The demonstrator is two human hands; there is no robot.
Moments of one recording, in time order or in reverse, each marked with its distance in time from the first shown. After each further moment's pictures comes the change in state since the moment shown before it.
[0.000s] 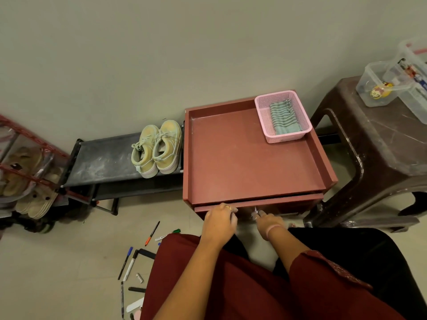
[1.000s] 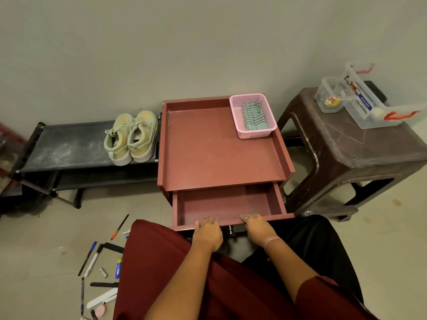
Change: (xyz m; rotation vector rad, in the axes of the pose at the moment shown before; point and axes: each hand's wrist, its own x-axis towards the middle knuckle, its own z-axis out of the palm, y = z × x) left_hand -0.037 0.015 0.076 0.198 -0.434 -0.109; right_hand -0.058 0.046 0.053 0.256 0.314 -0.064
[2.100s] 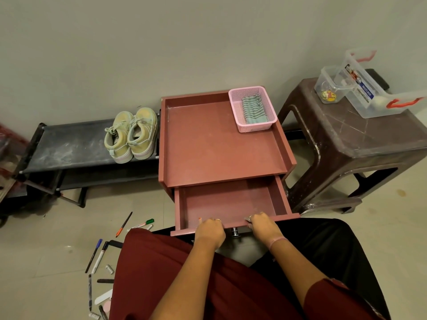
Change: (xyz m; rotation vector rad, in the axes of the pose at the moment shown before) left_hand -0.009 0.005 -0.001 0.141 0.034 -0.017; right_hand -0.016 -0.002 0.000 0.000 -0.015 0.051
